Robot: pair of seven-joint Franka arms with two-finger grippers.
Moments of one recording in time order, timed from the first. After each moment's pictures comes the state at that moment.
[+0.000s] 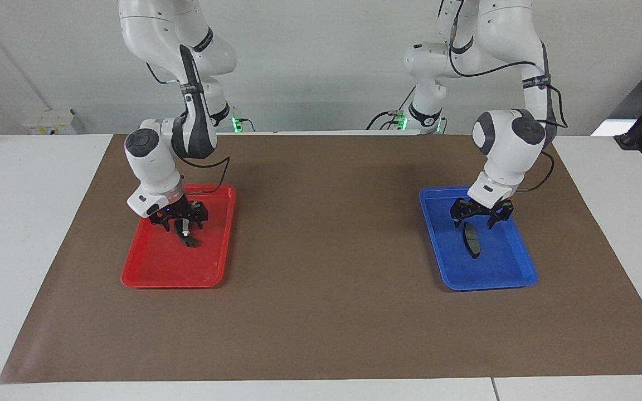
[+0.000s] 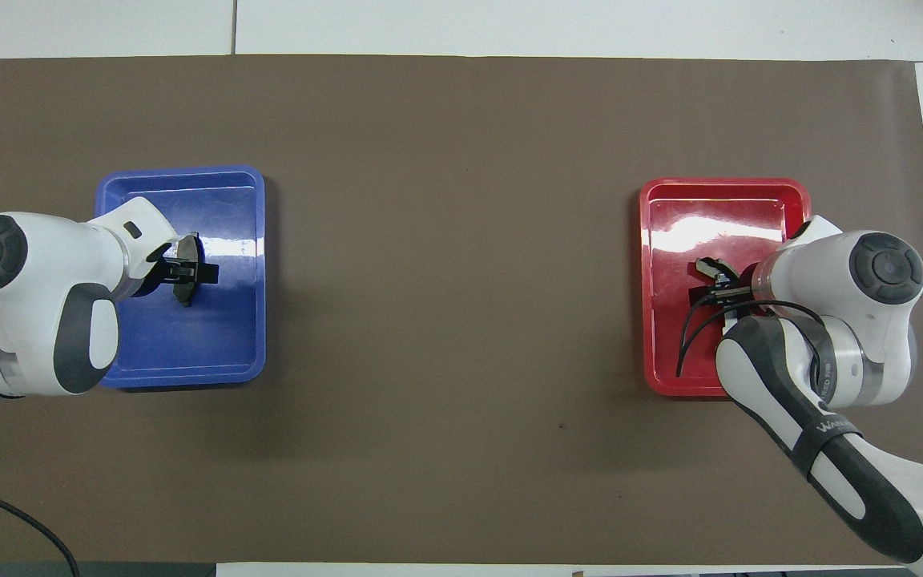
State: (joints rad) left arm -0.14 0.13 0.05 -2.24 -0.01 2.50 0.08; right arm 0.06 0.12 -0.06 -2.32 -0.04 2.48 -0.04
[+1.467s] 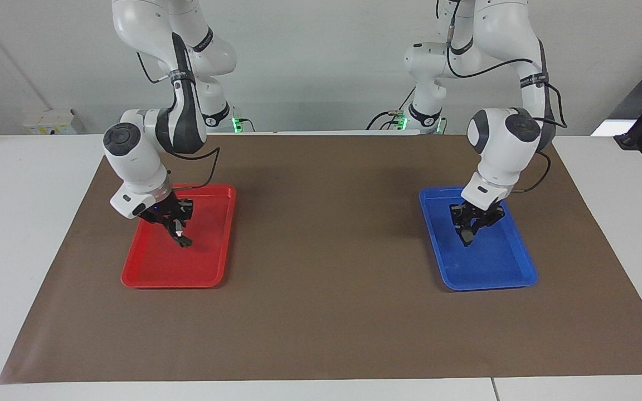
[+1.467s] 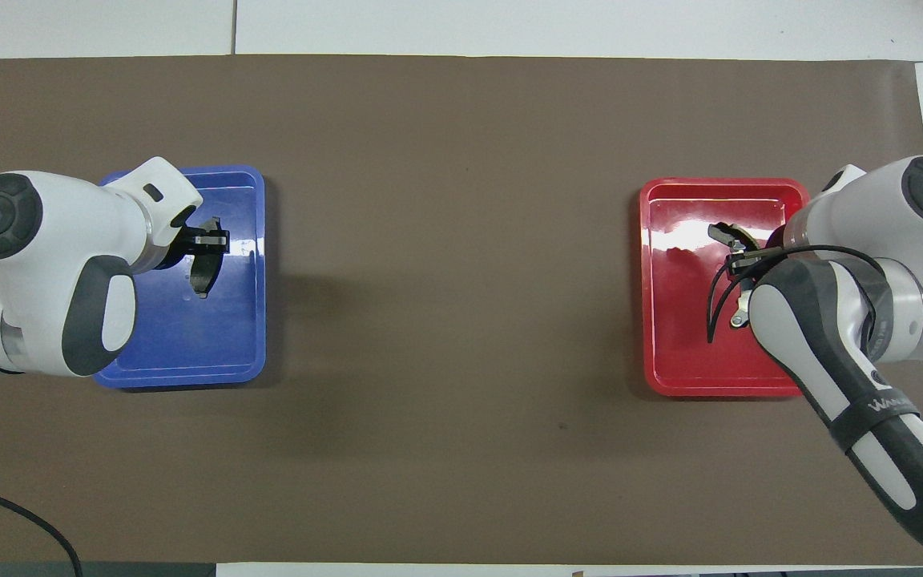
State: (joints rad) left arm -0.27 0.09 0.05 -2.07 -0.01 2.33 -0.13; right arm 0.05 0.12 -0.05 -2.06 -0.04 2.14 -0.07
